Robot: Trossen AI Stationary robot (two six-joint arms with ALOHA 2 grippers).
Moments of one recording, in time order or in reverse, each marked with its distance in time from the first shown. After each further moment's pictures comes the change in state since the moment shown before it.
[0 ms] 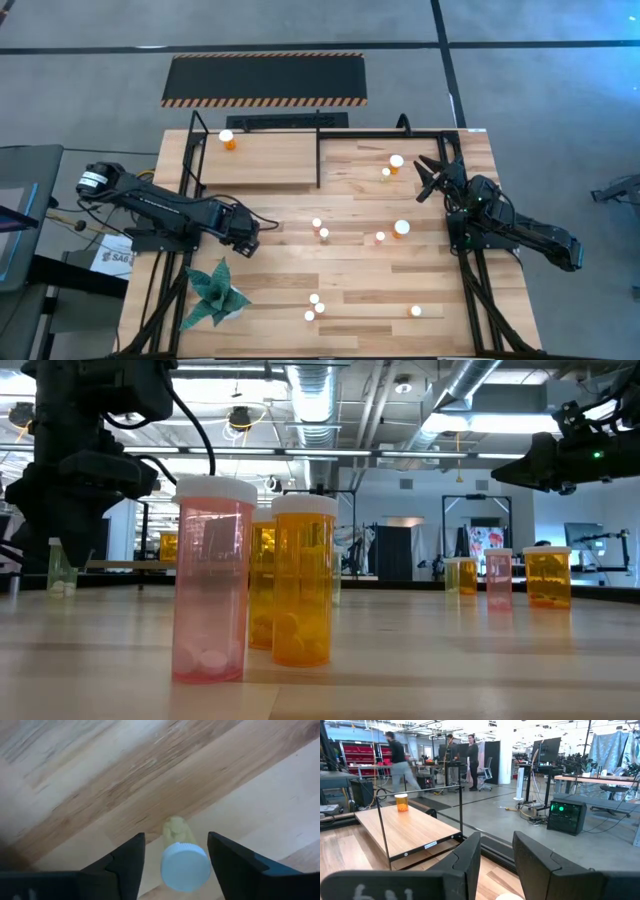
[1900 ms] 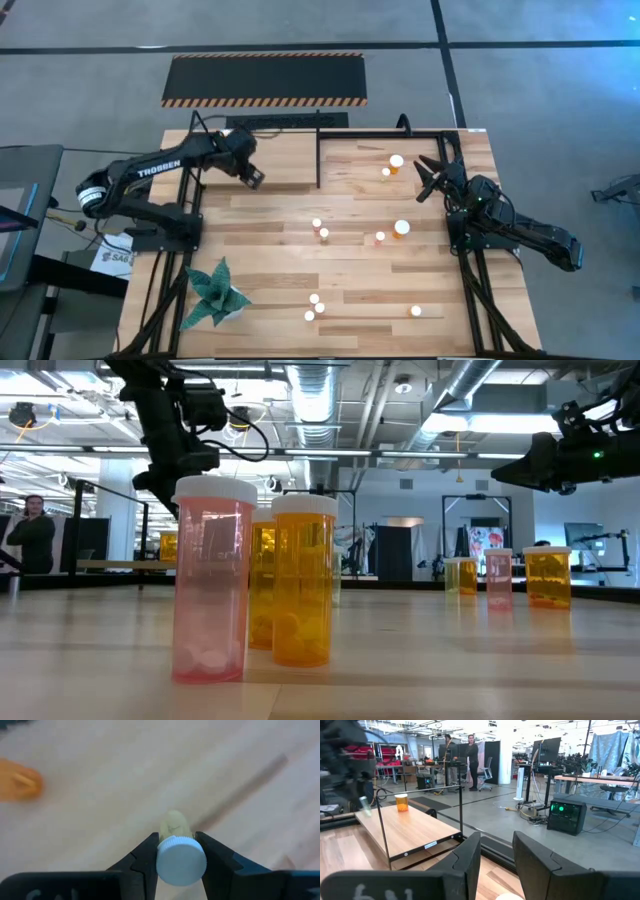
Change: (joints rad) left arm 0.825 -0.001 0.255 0.048 -0.050 0.907; right arm 0.000 0.000 0.000 0.000 0.000 0.000
